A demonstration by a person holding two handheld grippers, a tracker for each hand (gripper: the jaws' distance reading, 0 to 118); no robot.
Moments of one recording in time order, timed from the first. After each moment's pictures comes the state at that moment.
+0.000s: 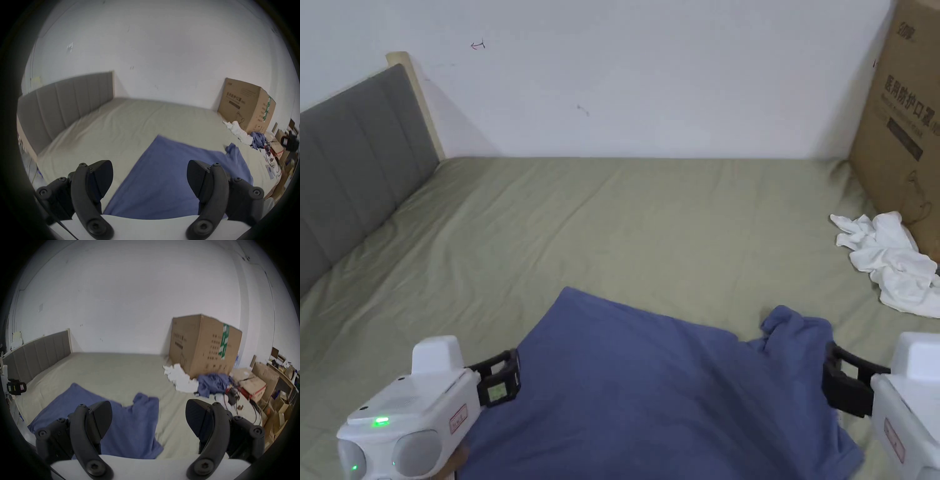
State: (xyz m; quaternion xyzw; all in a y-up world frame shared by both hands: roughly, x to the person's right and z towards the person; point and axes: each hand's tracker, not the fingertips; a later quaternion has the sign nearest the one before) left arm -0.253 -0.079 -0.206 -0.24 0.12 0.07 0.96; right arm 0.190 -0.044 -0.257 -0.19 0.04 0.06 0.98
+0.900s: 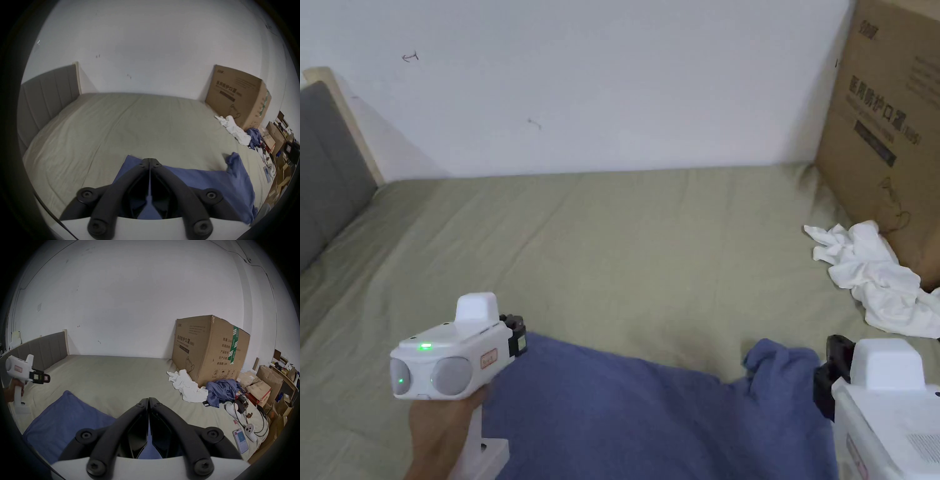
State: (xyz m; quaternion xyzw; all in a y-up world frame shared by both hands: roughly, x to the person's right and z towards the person) left arm -0.265 -0.109 -0.450 -0.31 0.01 0.07 0.95; right arm 0.172 -0.082 -0.357 -0.18 0.04 0.06 0.98
